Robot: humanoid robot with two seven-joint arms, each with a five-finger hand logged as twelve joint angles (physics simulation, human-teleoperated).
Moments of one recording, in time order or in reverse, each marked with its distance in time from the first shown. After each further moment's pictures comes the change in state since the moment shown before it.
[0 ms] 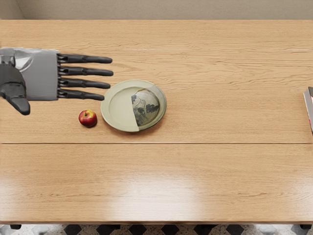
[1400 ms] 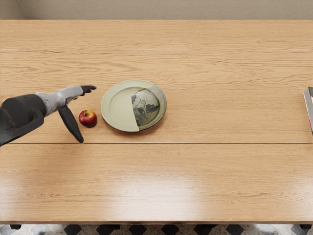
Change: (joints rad) left arm 0.375 -0.438 -0.106 0.005 1.601 0.678 0.000; right arm 0.008 0.000 0.001 -0.004 -0.003 -0.002 0.000
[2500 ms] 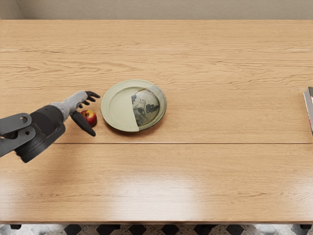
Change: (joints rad) left arm 0.081 -0.193 0.044 0.187 0.125 0.215 0.000; right arm 0.009 0.000 -0.001 -0.002 -0.002 0.000 0.000
